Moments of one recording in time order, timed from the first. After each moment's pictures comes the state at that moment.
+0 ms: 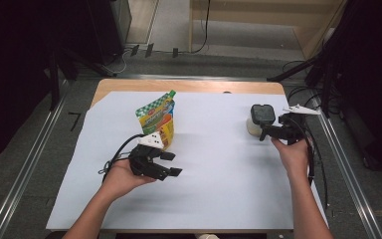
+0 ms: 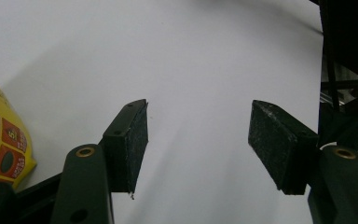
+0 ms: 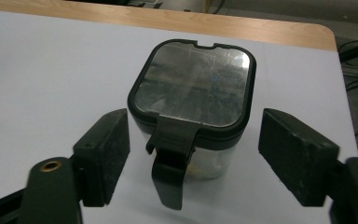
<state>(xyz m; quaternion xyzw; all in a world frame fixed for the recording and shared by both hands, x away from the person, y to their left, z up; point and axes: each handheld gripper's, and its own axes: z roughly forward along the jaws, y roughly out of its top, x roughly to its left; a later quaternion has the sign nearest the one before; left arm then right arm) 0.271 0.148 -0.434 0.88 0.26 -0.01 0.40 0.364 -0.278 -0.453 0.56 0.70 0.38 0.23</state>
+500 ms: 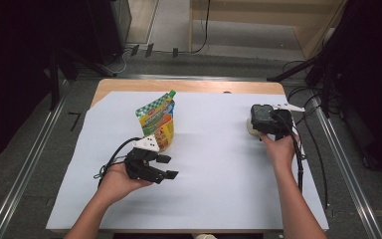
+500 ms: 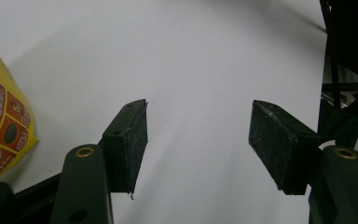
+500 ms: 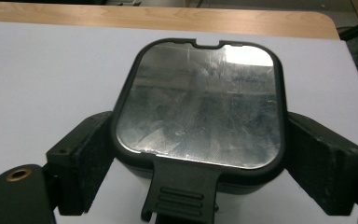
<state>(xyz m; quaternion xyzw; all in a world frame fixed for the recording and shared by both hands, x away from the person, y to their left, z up) 0.263 0.157 -0.437 0.88 0.28 -0.01 0.40 0.390 -0.255 -0.478 0.60 0.67 0.37 0.24</state>
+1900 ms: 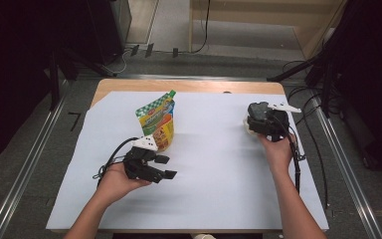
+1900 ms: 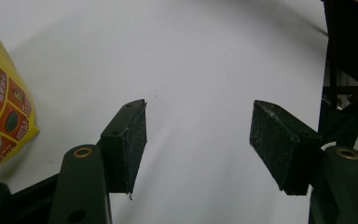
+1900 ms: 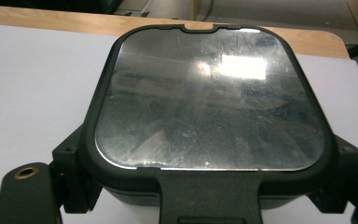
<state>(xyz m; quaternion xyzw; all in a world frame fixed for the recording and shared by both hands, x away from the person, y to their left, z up) 0.269 0.159 -0.442 0.87 0.28 -0.03 0.39 0.377 -0.240 -0.464 0.56 0.68 0.39 0.25</state>
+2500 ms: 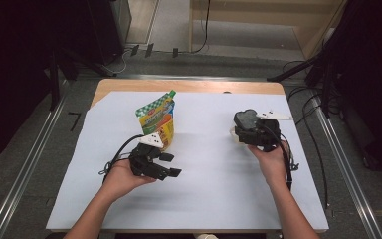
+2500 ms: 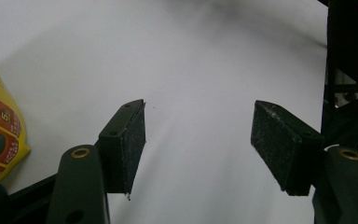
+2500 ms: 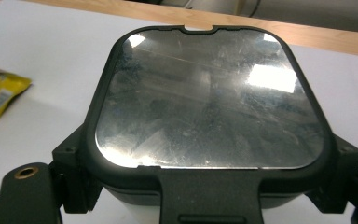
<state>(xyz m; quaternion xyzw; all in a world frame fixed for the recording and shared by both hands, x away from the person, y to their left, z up) 0.278 0.148 -0.443 0.88 0.28 -0.04 0.39 0.340 -0.206 -0.452 0.51 0.73 0.42 0.21</state>
